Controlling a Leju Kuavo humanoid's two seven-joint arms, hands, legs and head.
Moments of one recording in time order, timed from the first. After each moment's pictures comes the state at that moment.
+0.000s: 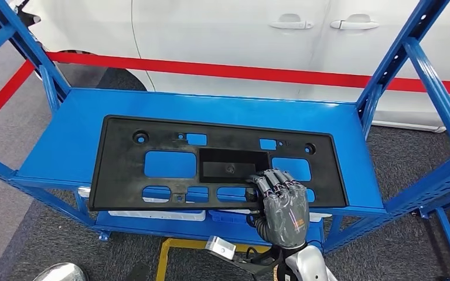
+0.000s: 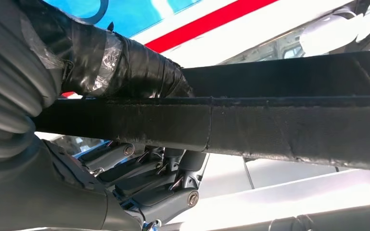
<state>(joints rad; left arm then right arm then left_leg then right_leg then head) -0.10 -0.23 0.82 -0.21 -1.27 0.33 -0.43 -0.10 -0.09 0.71 -1.59 1.37 -0.63 0.01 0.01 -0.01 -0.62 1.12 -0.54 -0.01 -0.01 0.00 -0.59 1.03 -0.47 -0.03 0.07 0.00</state>
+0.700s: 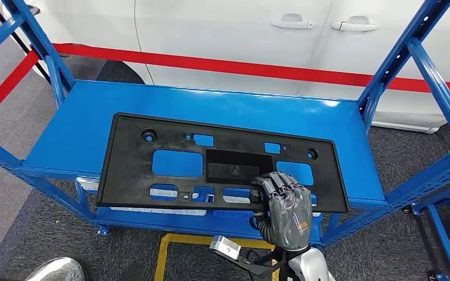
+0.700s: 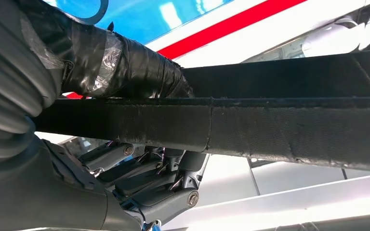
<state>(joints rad) -0.09 -0.23 0.83 -0.21 -1.27 0.38 -0.41 -0.07 -0.09 0.69 -1.59 1.34 -0.65 0.00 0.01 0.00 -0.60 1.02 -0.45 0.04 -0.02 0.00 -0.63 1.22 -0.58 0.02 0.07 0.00</state>
